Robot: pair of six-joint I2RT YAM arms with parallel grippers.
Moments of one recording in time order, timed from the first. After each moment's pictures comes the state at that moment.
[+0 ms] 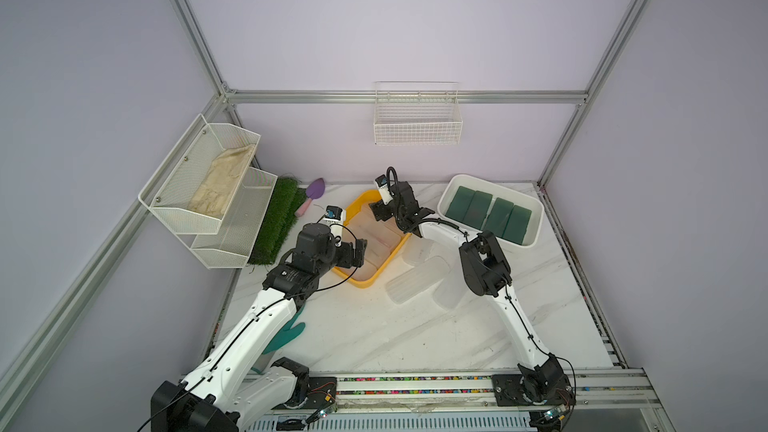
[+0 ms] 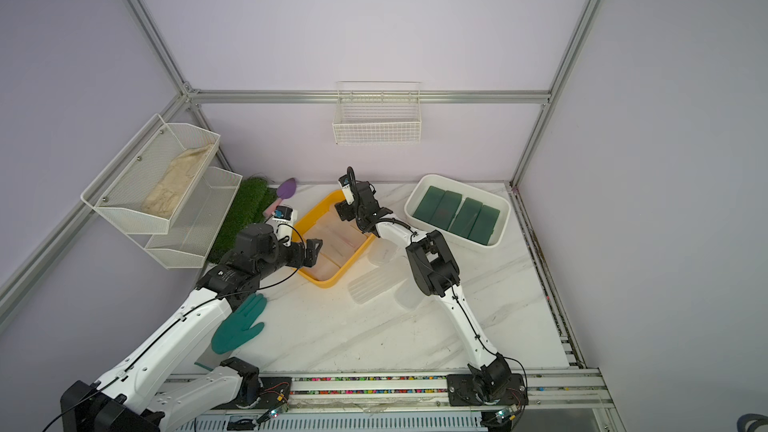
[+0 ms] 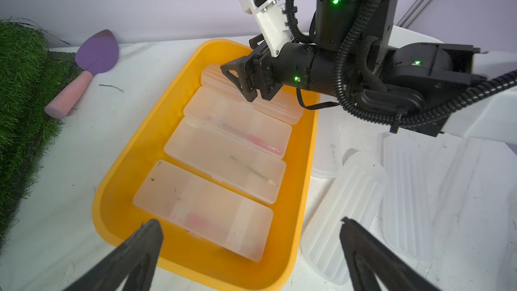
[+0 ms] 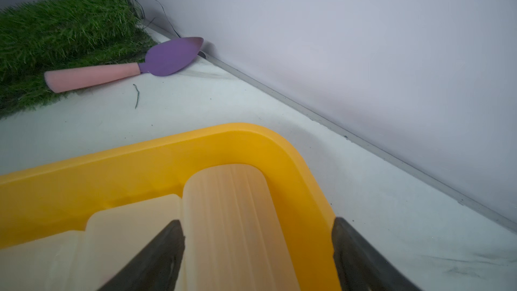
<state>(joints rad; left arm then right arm) -0.36 1.04 0.88 -0.38 0.00 -0.19 0.59 2.57 2.13 0.01 0.00 -0.06</state>
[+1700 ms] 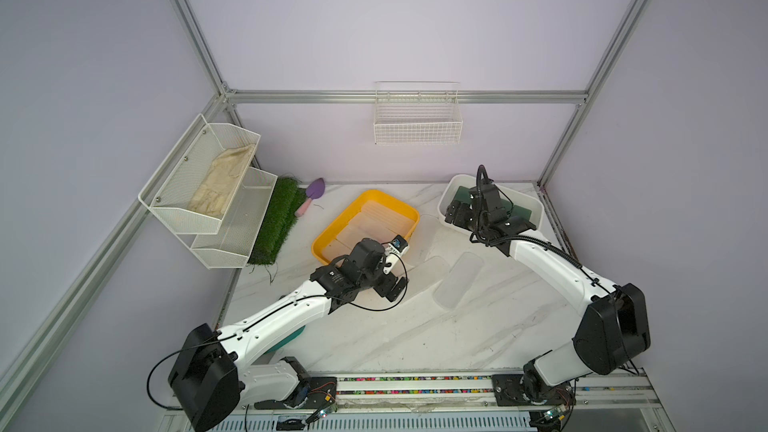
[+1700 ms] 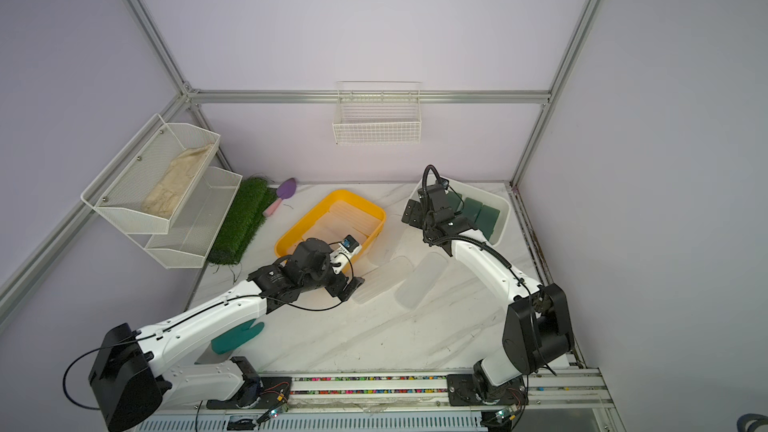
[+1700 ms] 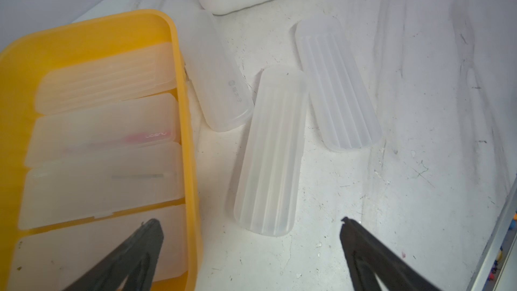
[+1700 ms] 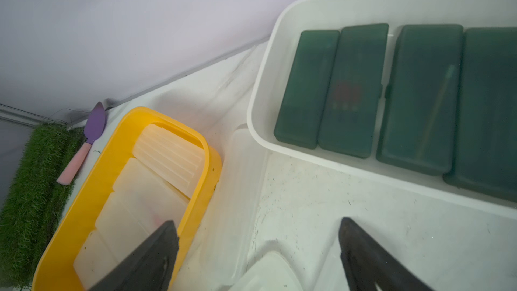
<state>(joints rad) -0.76 1.27 0.90 -0.38 -0.01 0.09 0.39 1.50 1.24 -0.43 0.20 0.66</state>
